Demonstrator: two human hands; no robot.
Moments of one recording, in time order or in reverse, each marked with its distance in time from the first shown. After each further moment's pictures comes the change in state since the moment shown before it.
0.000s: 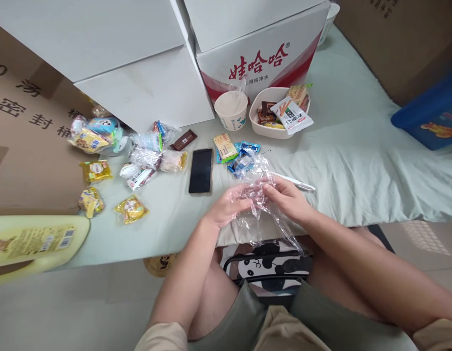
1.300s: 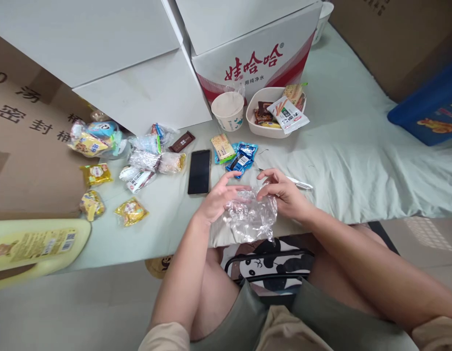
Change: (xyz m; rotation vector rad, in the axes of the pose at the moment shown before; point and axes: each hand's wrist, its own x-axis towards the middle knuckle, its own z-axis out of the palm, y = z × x) left_hand -0.002 0.013 -0.018 0.097 0.035 0.014; right_hand 0.001 0.011 -0.018 -0.455 0.007 -0.421
